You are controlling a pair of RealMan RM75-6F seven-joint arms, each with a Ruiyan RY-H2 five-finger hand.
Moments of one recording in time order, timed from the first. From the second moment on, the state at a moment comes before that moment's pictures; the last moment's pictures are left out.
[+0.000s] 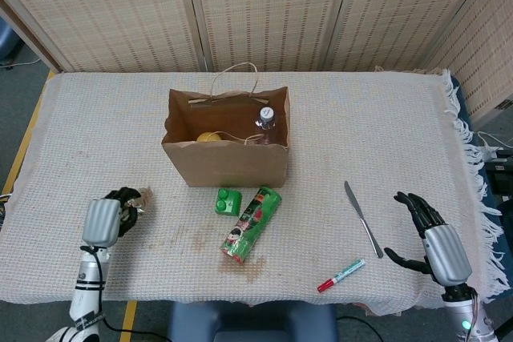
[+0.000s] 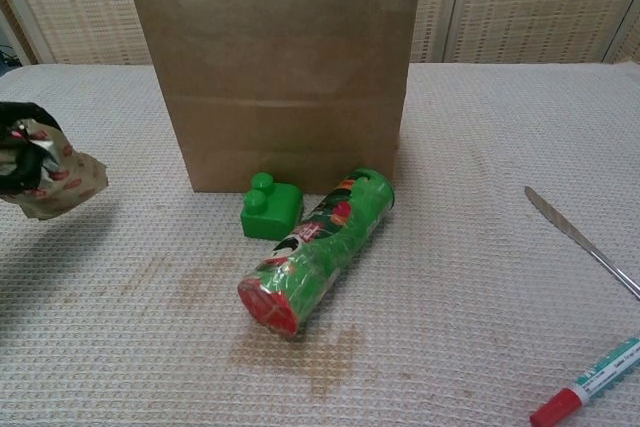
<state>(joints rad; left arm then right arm) -0.30 -1.65 -0.20 -1.29 1.42 1.42 0.12 0.09 -1.21 0.00 -1.65 -1.68 1.56 0.21</state>
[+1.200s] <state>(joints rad) -0.67 -1.29 -0.85 -2.06 0.58 1.34 0.12 0.10 -1.20 -0.01 -1.65 -1.68 1.53 0.23</state>
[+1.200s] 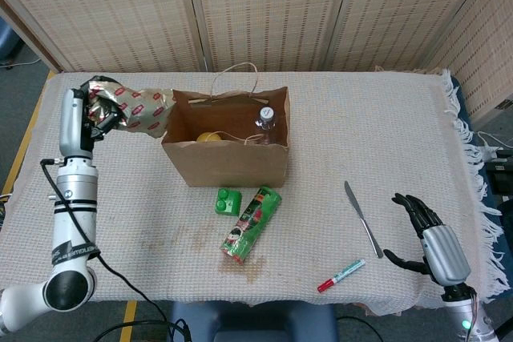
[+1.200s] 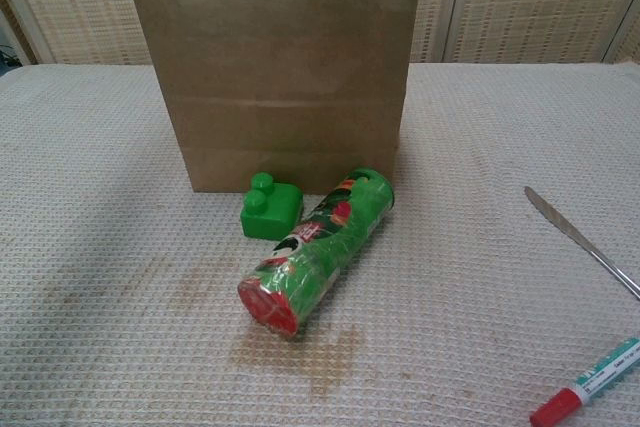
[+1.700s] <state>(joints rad) -0.96 -1.45 -0.74 -1.82 0.55 1.31 0.24 0.11 -1.18 -0.01 -1.68 -1.63 1.49 0.25</state>
